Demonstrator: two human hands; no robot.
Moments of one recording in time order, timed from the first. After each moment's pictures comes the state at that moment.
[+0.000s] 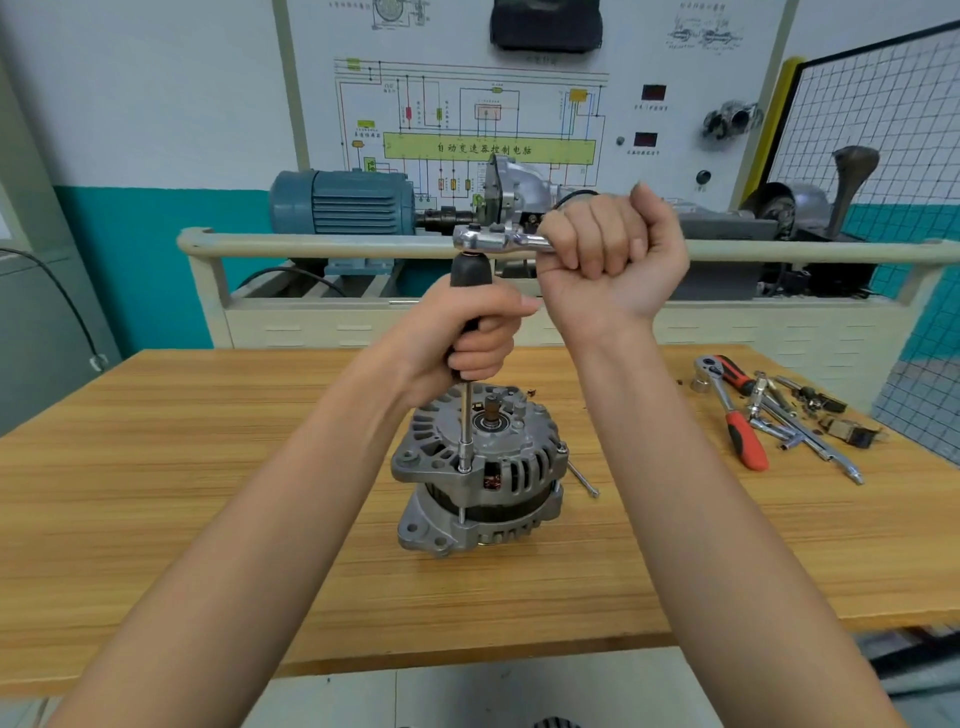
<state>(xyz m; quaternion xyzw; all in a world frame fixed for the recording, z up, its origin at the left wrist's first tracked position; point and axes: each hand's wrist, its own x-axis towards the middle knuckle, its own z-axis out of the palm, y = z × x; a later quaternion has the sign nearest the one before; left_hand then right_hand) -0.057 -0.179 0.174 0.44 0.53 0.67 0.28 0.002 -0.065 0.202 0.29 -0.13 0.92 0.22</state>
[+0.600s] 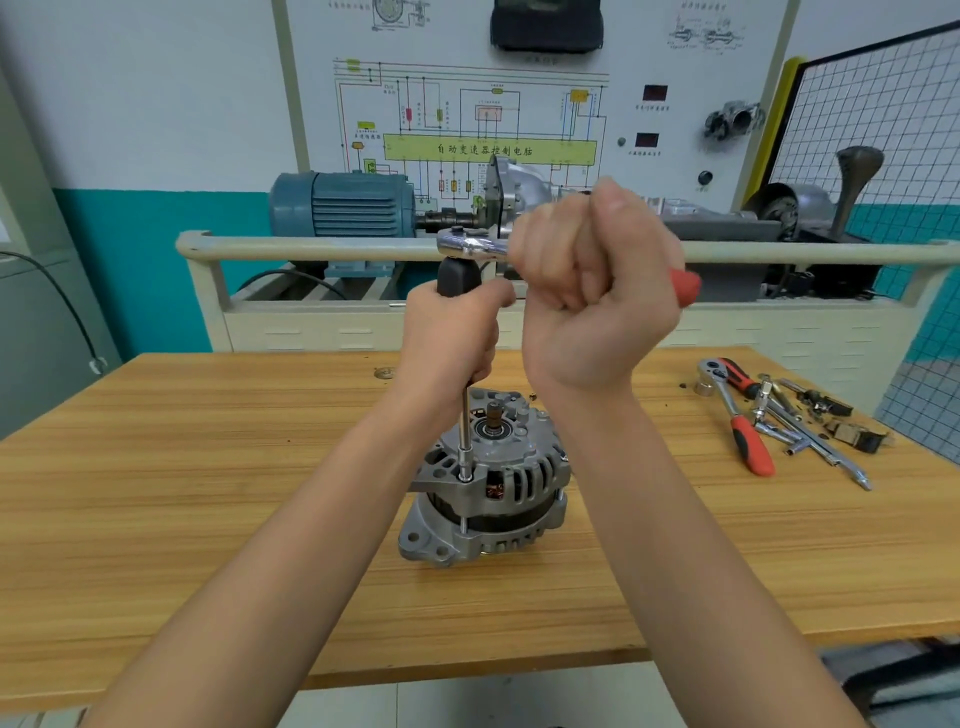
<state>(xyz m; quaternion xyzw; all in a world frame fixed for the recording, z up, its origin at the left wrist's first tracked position) -0.044 -0.163 0.167 0.25 0.59 0.76 0.04 0.012 -0.107 0.194 0.39 -0.39 0.69 0.47</state>
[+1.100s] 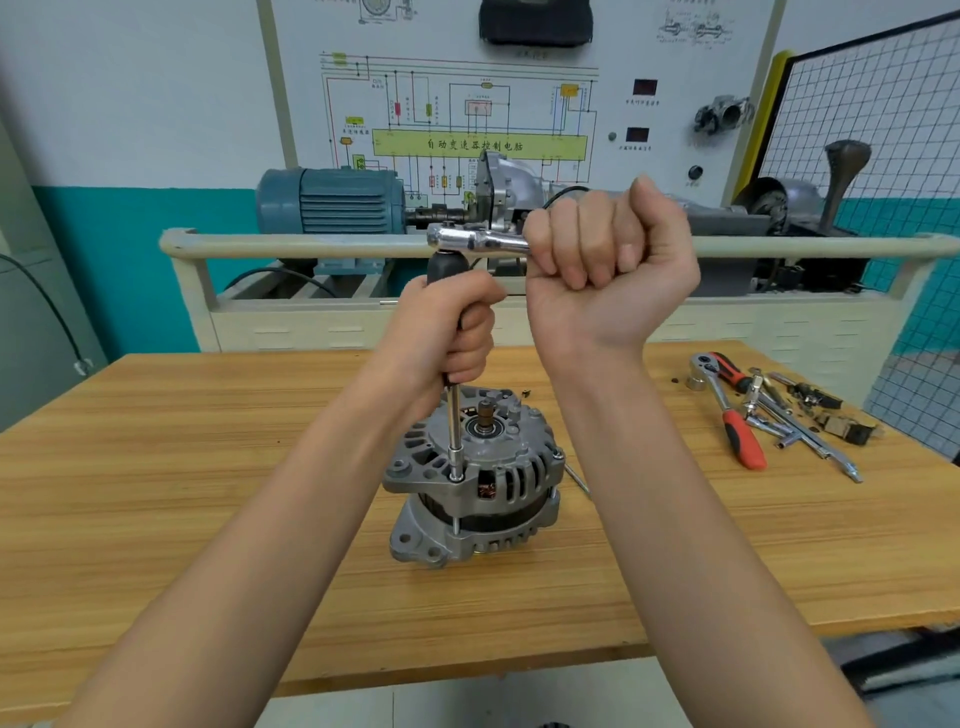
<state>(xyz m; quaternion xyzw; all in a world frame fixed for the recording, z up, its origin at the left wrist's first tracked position) -0.052 -0.171 0.171 0.33 0.56 0.74 0.18 0.005 -0.081 0.198 0.34 -0.23 0.86 0.31</state>
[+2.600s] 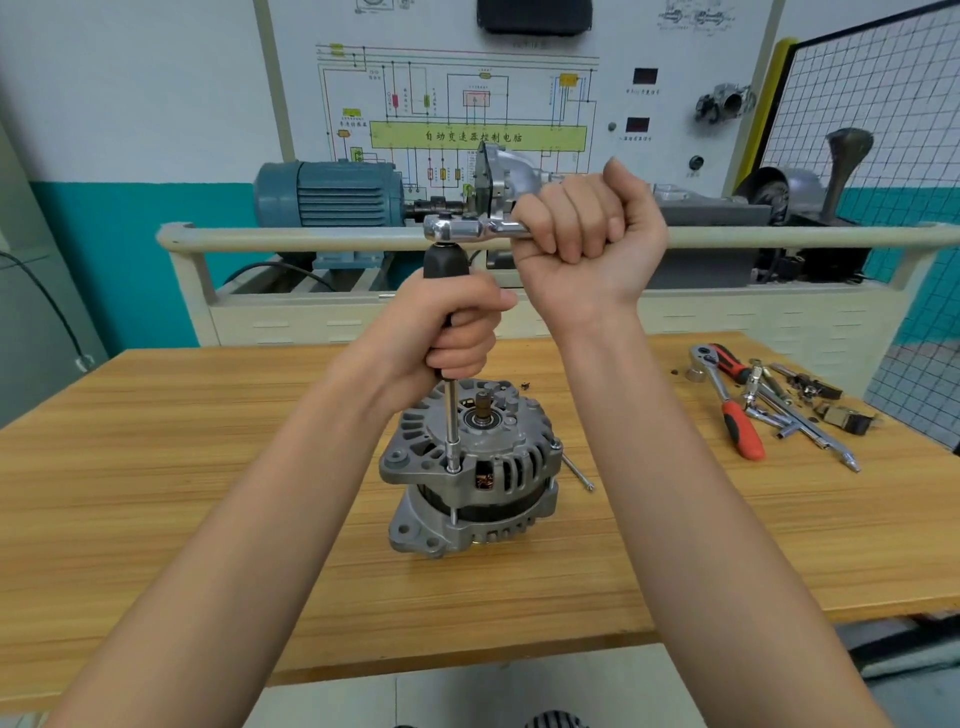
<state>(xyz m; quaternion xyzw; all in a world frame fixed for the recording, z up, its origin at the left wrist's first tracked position) -0.057 -0.181 0.174 0.42 0.53 0.68 0.27 -0.007 -0.064 0.205 0.28 -0.15 0.93 0.21</state>
